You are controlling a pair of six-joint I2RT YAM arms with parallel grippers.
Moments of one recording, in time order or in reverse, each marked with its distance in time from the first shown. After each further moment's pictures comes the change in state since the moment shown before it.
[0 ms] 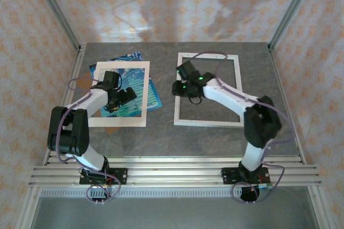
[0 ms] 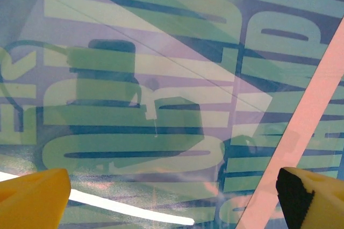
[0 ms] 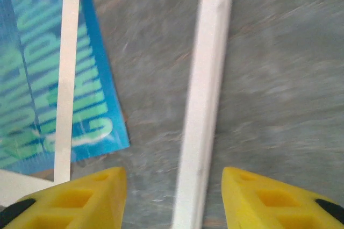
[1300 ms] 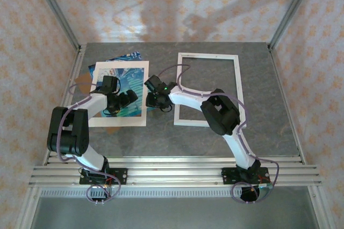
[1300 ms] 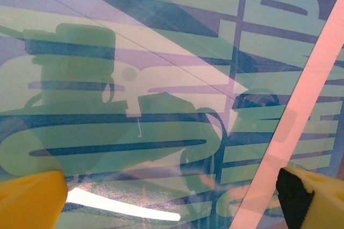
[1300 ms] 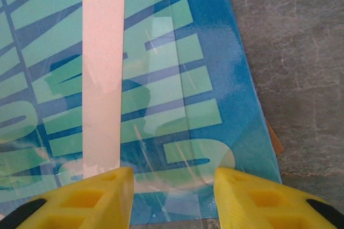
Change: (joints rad) left arm 0.020 0.002 -0.090 0.127 0.109 -0.019; right arm 0.170 0.436 0.274 0.114 -0.047 0.163
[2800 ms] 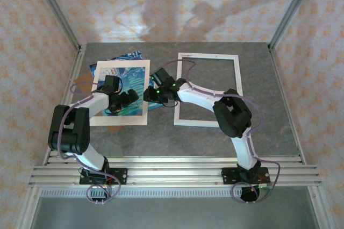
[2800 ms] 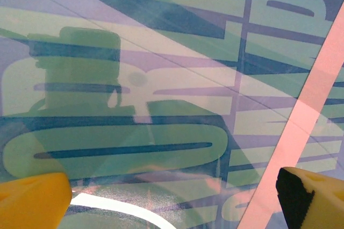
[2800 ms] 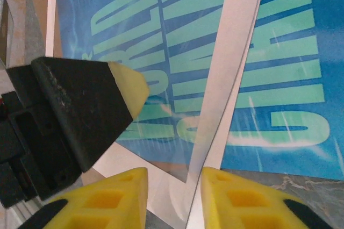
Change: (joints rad) left arm -0.021 0.023 0.009 0.018 -0.025 -0.010; right arm -0.038 -0.147 -0.082 0.125 -0.229 -0.031
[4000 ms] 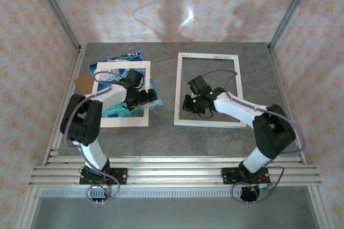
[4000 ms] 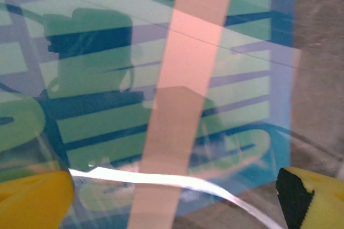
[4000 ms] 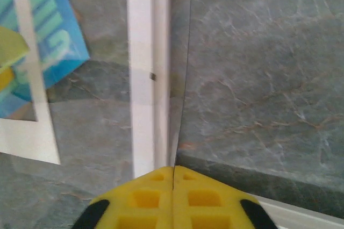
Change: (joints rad) left arm -0.227 0.160 0.219 -0.127 0.001 0.010; right arm -0.190 -0.489 -0.580 -0.115 0.096 -0.022
